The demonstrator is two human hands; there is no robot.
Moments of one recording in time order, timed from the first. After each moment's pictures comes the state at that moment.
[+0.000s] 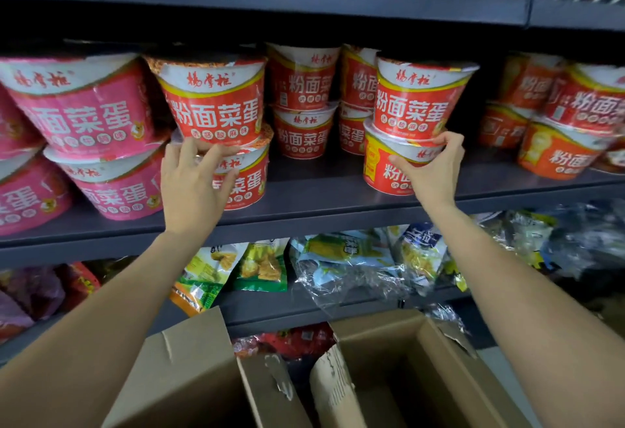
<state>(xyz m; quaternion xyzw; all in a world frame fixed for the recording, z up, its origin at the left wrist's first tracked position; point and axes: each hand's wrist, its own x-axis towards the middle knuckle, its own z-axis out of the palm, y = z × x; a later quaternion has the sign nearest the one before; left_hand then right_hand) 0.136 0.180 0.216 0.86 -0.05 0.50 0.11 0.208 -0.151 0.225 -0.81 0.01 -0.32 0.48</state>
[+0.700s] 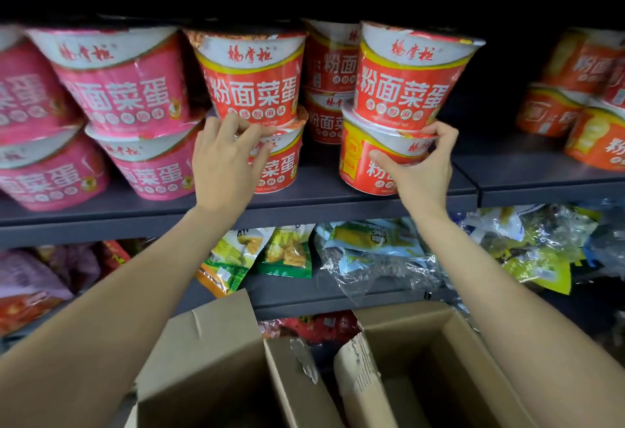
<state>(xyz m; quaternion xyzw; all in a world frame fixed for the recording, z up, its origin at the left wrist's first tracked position) 0.138 0.186 0.223 0.85 -0.08 0.52 0.07 0.178 -0.074 0.209 -0.76 -0.05 -0.32 0.56</state>
